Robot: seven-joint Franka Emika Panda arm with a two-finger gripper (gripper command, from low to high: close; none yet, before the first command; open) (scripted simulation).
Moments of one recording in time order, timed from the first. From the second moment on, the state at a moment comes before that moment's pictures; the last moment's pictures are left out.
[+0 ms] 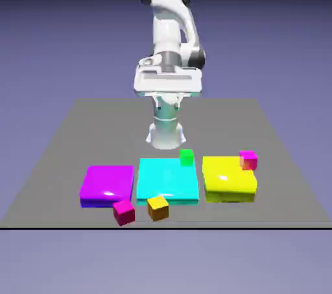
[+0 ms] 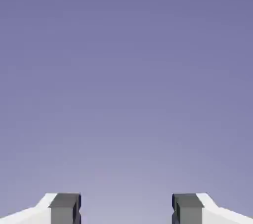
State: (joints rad) arm 0.03 -0.53 -0.02 -2.79 0.02 3.02 0.70
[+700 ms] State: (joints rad) arm 0.30 0.23 -0.32 -2.50 0.36 2.80 0.01
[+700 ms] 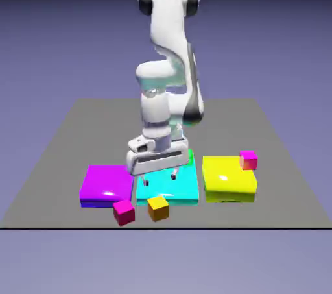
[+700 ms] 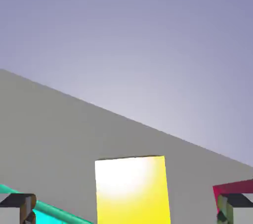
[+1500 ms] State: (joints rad) arm 0.14 0.21 -0.34 -2.40 0.23 2.68 0.29
